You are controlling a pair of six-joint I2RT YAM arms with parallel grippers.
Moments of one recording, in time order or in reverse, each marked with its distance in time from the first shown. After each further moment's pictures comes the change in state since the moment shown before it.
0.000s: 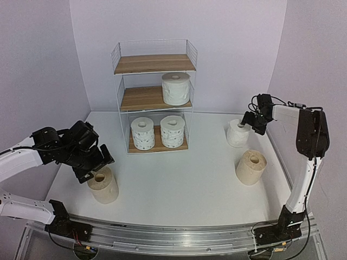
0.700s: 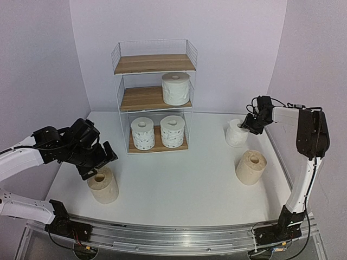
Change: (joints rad) left arm 0.000 0.015 0.007 0.069 0.005 0.055; right arm -0.002 -0.002 -0.040 0.038 -0.118 -0.024
